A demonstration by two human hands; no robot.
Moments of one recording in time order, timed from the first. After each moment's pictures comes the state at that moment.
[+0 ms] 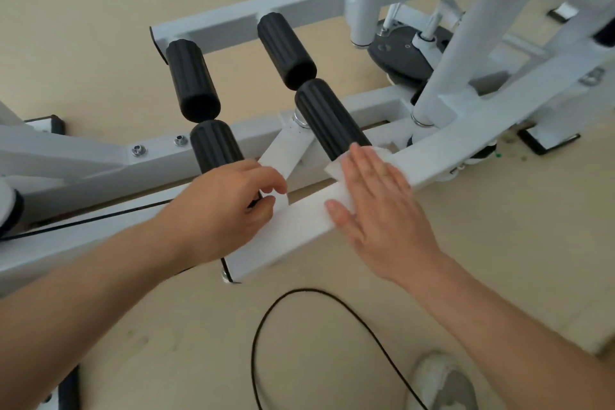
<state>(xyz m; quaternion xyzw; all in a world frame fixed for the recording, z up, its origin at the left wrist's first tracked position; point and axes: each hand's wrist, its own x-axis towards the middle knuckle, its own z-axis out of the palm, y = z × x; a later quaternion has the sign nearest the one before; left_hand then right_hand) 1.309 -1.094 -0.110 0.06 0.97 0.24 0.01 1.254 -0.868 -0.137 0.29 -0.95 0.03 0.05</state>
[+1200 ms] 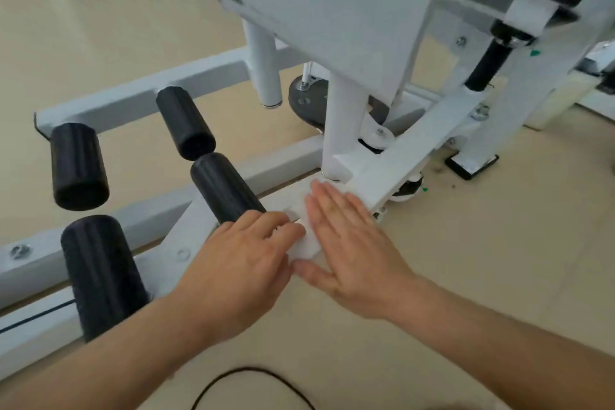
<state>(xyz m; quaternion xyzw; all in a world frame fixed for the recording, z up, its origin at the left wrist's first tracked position) 1.237 -0.974 -0.104 0.19 0.97 0.14 -0.04 1.188 -0.781 -0.118 0.35 -0.94 0.03 0.03</state>
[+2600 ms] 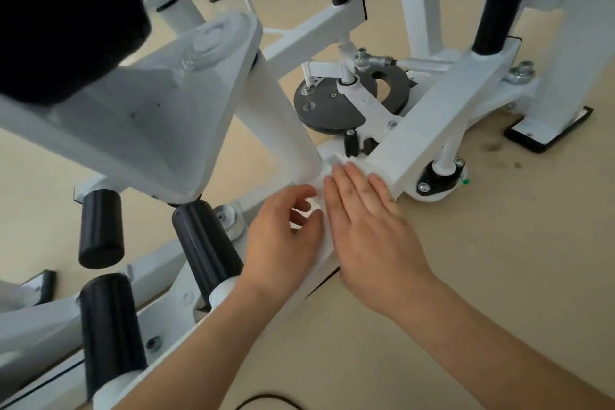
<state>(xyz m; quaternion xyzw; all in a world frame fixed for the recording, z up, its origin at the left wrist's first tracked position) 1.139 -0.863 -0.095 -0.09 0.90 0.41 -0.10 1.120 -0.731 -0.120 0.27 -0.95 0.08 0.13</state>
